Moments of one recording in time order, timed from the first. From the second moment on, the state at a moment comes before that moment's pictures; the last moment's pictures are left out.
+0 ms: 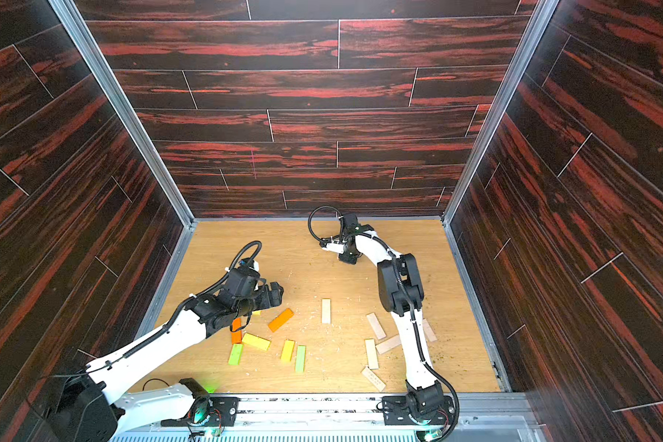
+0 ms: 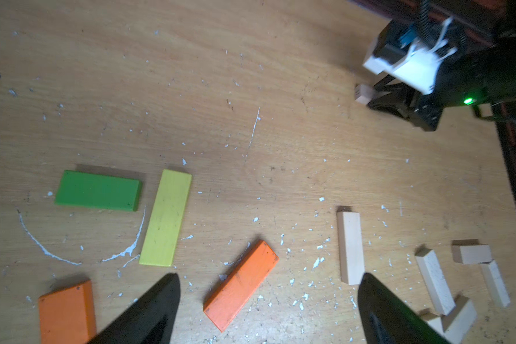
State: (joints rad) left arm -0.58 1.18 0.83 -0.43 -0.12 -0.68; right arm 0.39 2.41 2.00 -0.74 -0.01 -1.01
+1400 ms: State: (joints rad) left arm -0.58 0.99 0.79 -0.50 -0.14 -0.68; right arm 0.86 1.75 1.40 -0.93 0.13 0.85
